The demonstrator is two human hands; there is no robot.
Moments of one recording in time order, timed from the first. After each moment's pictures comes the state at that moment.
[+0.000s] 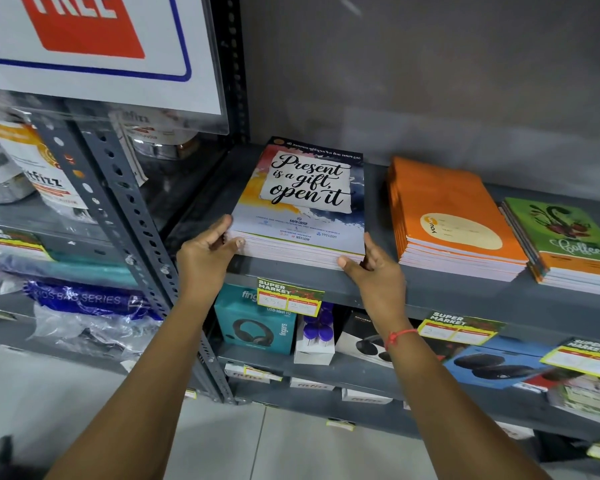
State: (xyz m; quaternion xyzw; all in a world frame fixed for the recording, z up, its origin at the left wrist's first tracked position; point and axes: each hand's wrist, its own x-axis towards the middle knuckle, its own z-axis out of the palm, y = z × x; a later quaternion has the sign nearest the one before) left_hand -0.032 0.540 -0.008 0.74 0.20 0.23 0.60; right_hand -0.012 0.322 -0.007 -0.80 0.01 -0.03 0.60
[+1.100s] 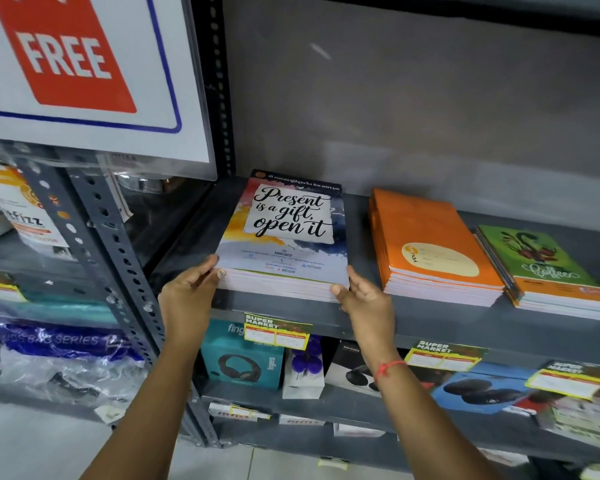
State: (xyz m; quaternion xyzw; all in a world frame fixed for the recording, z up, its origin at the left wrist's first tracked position) left_hand -0.037 0.540 -0.009 0.74 0.22 0.26 0.57; right_hand -0.014 0.321 -0.004 -0.78 0.05 -0.03 0.63
